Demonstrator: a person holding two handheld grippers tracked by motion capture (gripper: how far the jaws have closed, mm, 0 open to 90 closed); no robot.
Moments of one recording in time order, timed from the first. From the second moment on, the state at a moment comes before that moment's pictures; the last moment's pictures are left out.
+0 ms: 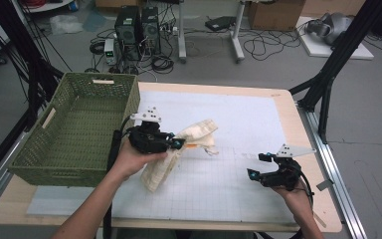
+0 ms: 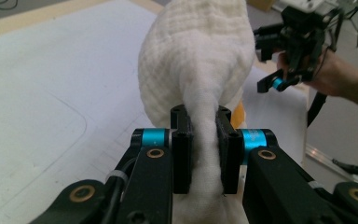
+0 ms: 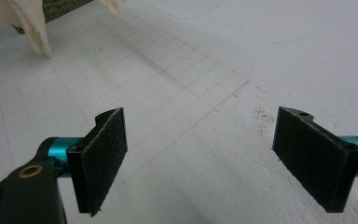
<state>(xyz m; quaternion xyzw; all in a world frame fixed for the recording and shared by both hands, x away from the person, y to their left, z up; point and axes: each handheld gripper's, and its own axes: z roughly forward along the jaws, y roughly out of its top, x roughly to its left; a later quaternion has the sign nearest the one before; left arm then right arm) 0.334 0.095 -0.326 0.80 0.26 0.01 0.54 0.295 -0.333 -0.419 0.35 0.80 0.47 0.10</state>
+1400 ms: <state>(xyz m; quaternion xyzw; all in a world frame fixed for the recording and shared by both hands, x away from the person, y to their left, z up) 0.335 0.150 -0.287 0.77 0.27 -0.01 0.58 0.299 -0.332 -0.422 0.35 0.81 0.46 0.11</state>
